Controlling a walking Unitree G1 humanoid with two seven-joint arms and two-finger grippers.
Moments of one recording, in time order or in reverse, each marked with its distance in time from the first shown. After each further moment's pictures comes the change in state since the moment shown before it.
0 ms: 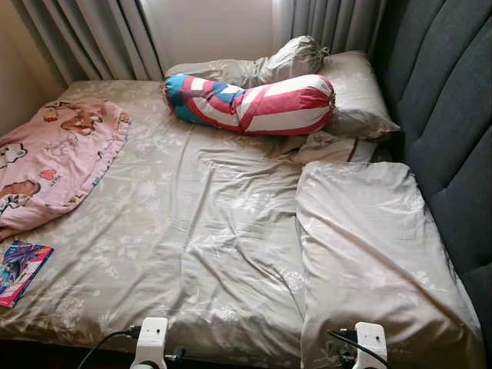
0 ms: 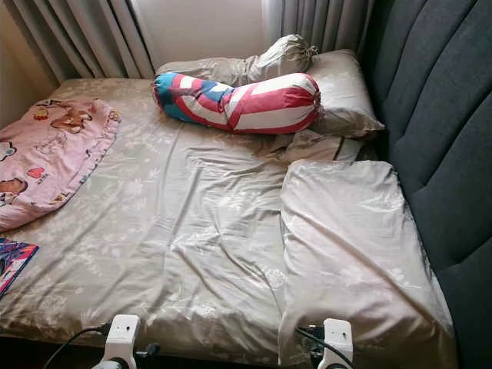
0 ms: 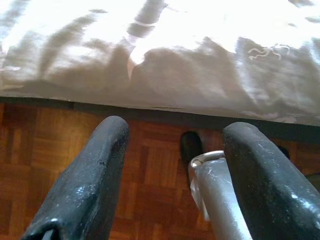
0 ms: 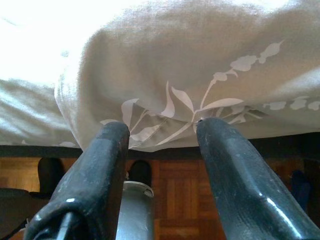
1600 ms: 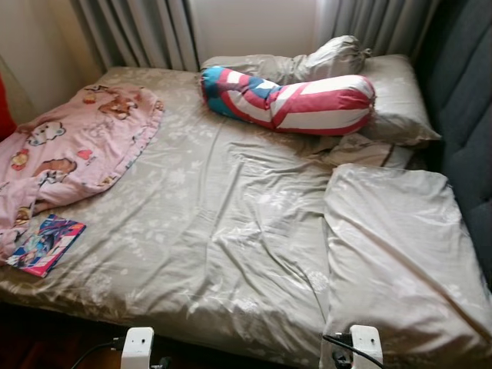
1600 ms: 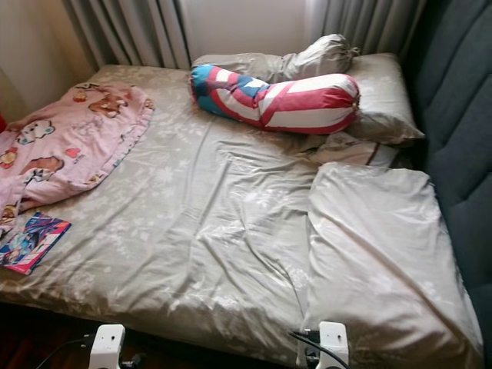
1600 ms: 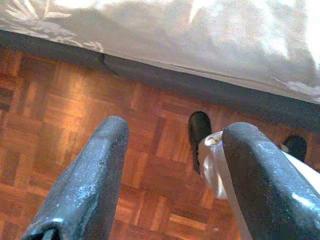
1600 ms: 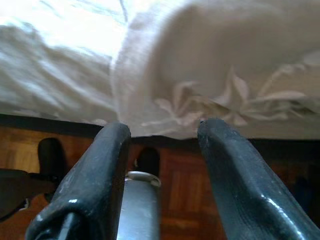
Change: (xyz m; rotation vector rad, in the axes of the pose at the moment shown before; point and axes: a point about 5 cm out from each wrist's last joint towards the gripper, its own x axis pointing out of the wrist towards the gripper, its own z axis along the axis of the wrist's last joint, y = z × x) left arm -0.005 0.013 -0.015 -0.033 0.050 0.036; right arm -0.001 0.000 -0.006 -0.026 0.034 0.008
